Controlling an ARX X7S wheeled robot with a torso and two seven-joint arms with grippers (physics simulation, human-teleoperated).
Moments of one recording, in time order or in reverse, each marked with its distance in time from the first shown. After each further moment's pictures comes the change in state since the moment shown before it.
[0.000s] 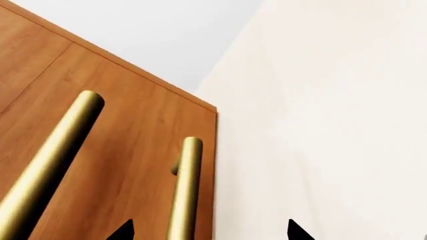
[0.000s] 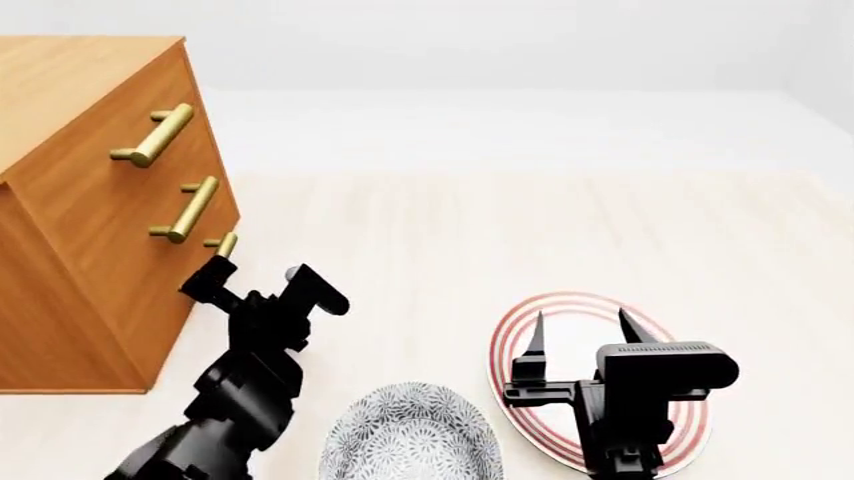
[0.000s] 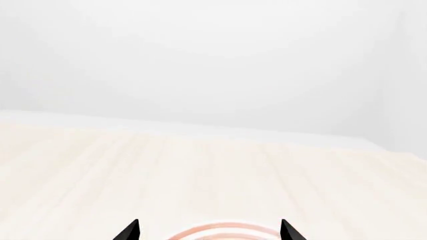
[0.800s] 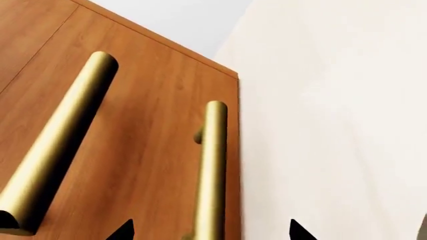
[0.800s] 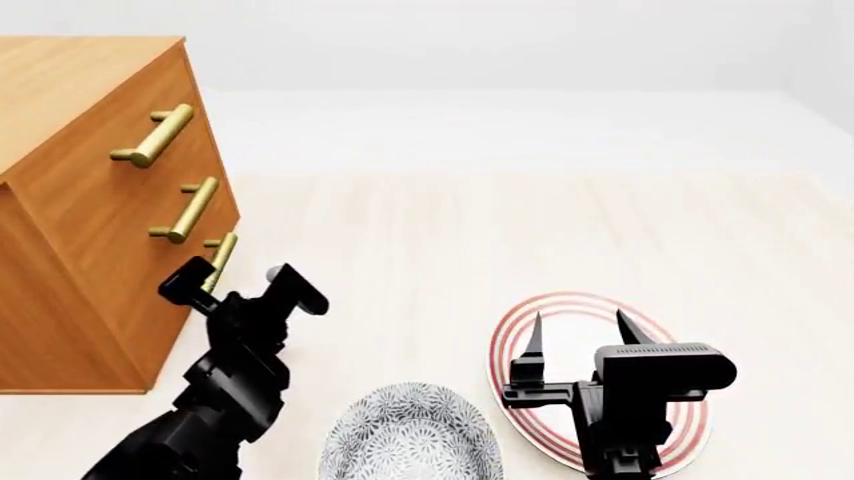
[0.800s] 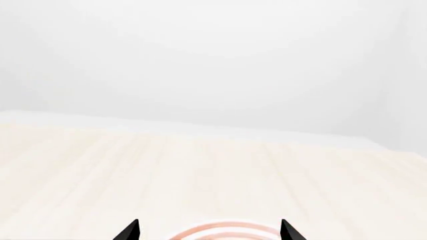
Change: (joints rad) left arm -0.053 -0.013 0.156 -0.081 -0.150 -0.067 -0.056; right arm 0.000 0.014 -0.016 0.007 0.019 -0.012 0.017
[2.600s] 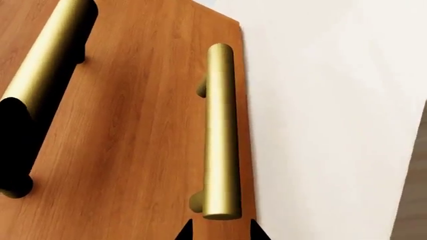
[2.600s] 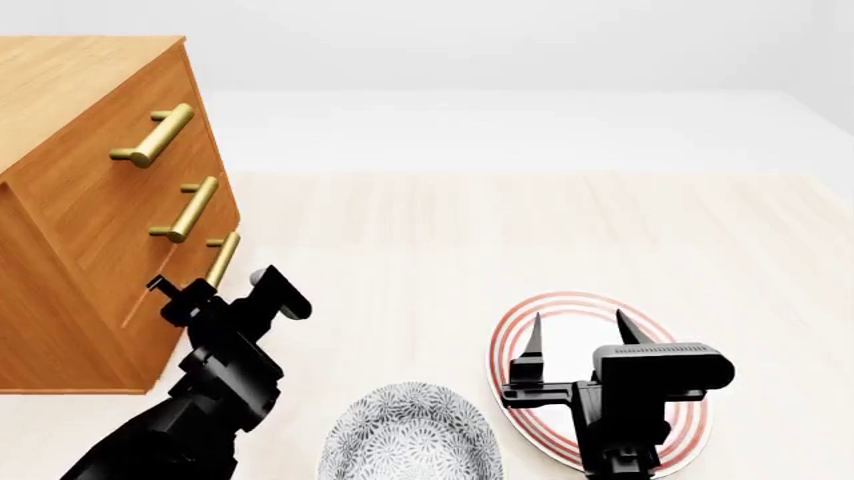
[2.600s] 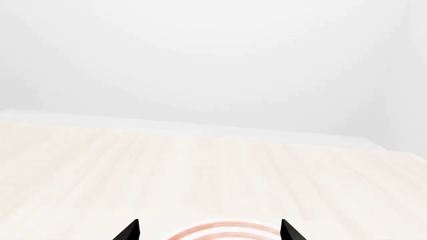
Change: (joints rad) left arm -0.037 -0.004 0.079 -0.023 -0.080 -0.150 0.023; right arm 0.009 0.033 -0.033 0.007 0.030 -0.009 0.043
